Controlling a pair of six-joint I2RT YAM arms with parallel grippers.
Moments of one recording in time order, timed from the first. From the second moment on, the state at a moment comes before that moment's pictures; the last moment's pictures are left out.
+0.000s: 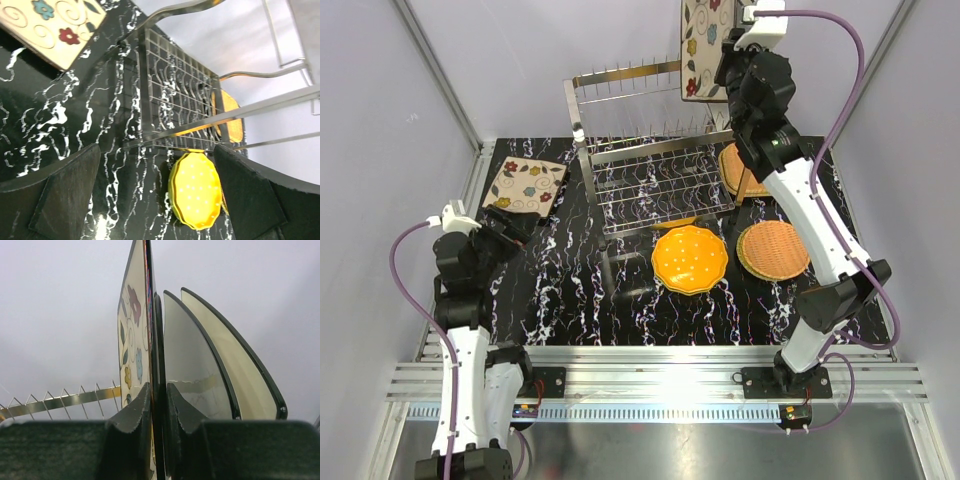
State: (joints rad) left arm 0.19 0.63 0.65 -0.27 0.34 -0.77; right arm 0.47 1.72 2.05 -0.03 0.45 -0.04
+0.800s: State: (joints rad) left arm 0.17 0.62 0.69 0.00 0.49 -0.98; right arm 0.43 1.76 2.28 -0.17 0.41 0.13
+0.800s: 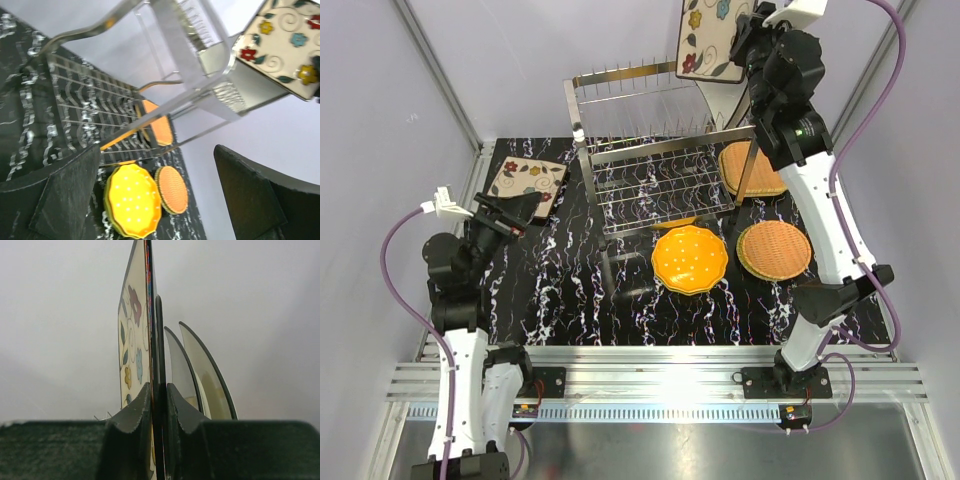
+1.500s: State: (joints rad) left arm -0.04 0.83 0.86 0.18 0.50 -1.06; right arm 0.43 1.72 2.35 -0.54 0.27 0.39
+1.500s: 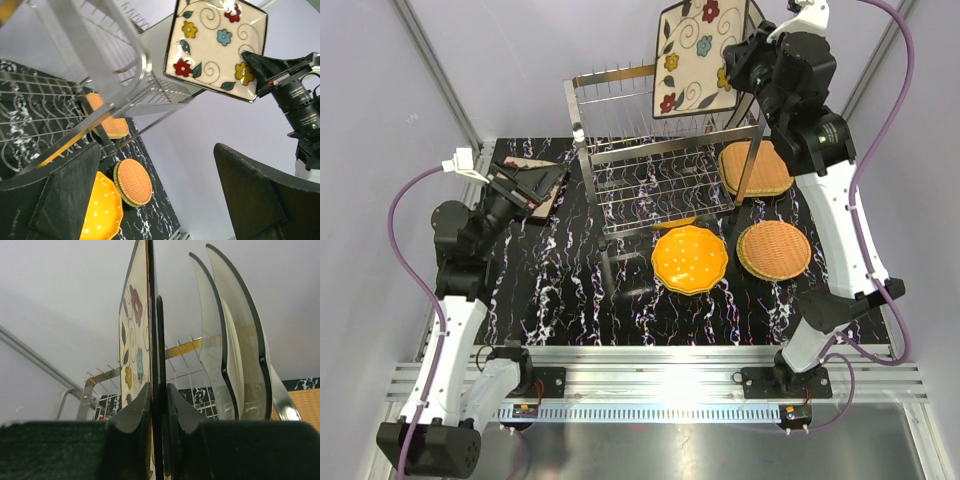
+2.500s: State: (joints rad) left arm -0.22 1.02 1.05 0.30 0.49 -1.11; right arm 0.43 1.54 2.17 -0.64 -0.19 0.76
